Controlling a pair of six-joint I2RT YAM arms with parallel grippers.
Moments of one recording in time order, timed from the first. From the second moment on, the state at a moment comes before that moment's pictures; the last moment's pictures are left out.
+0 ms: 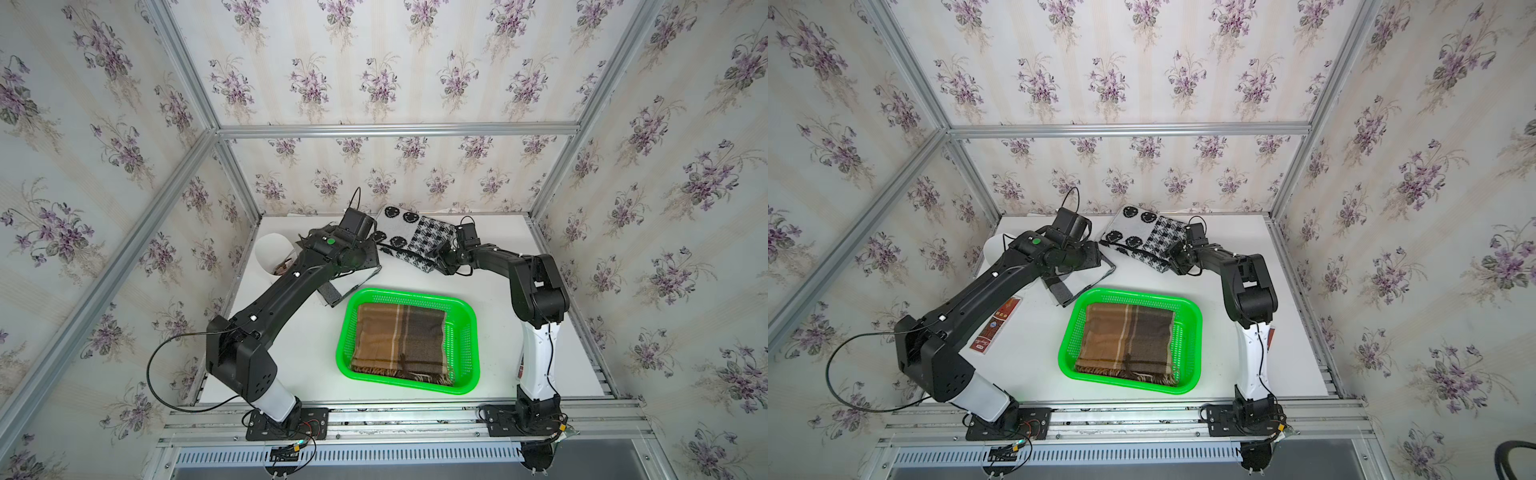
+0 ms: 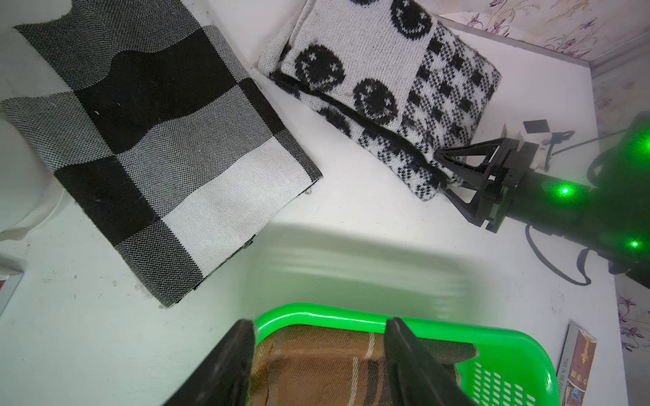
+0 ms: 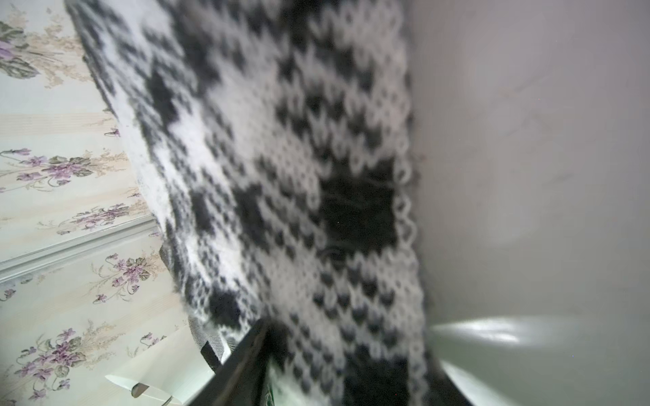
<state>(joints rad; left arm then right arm) -0.51 1.60 1.55 -0.90 -0.12 -0.61 0.26 2.17 1.43 -0.19 -0.46 1.07</state>
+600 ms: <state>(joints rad) -0.49 1.75 1.62 -0.84 -0.06 -0.57 0.07 1.89 1.17 -0.44 -0.22 0.69</state>
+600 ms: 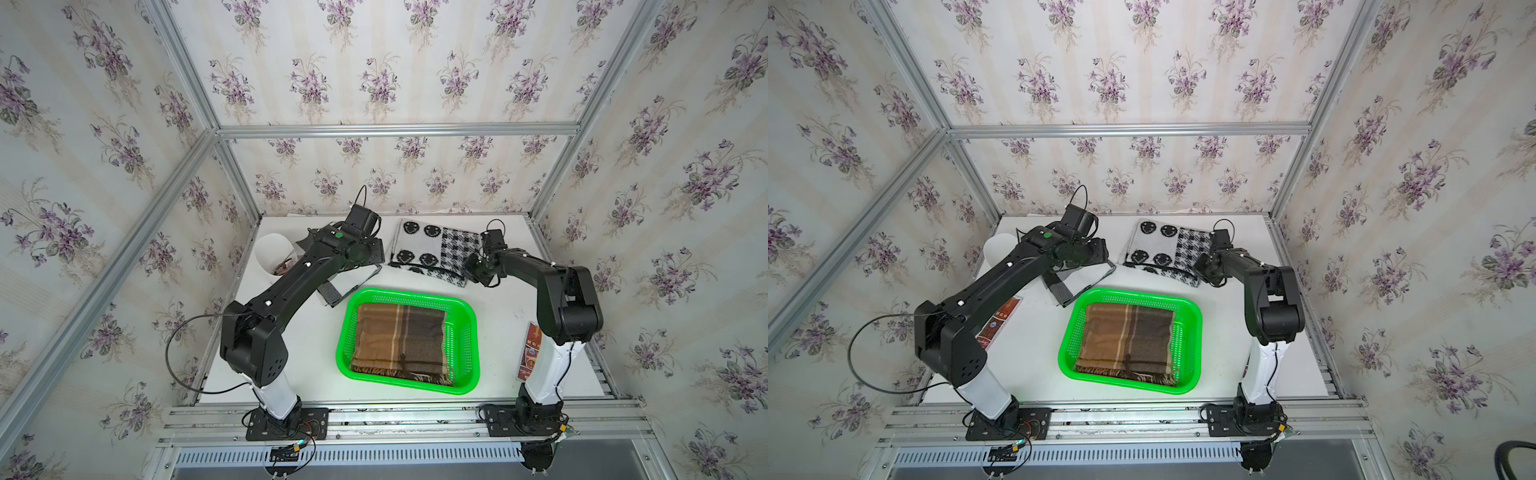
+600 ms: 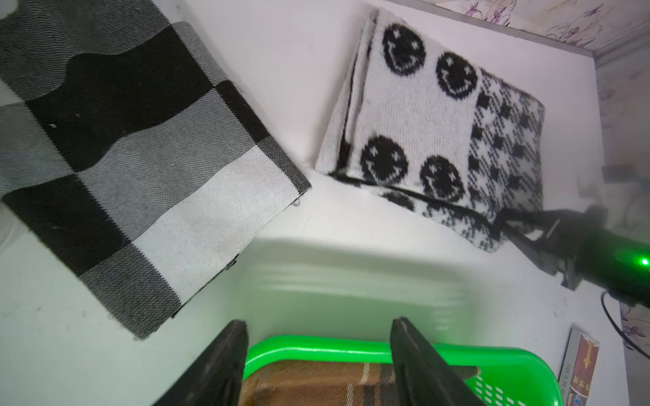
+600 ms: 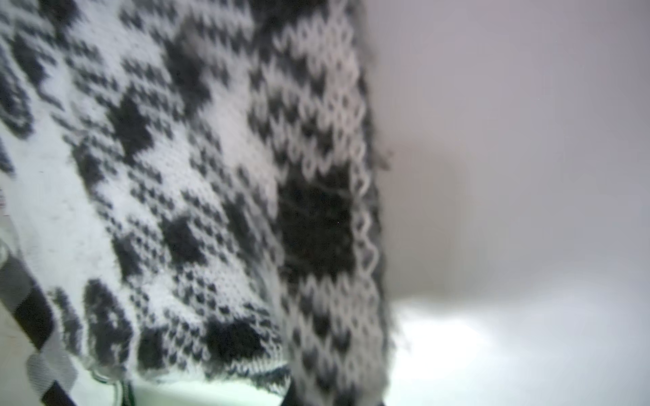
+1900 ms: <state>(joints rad) -0.51 2.64 2.40 -0.77 0.29 -0.34 -0.10 1.96 1.23 -0.35 -0.28 0.62</state>
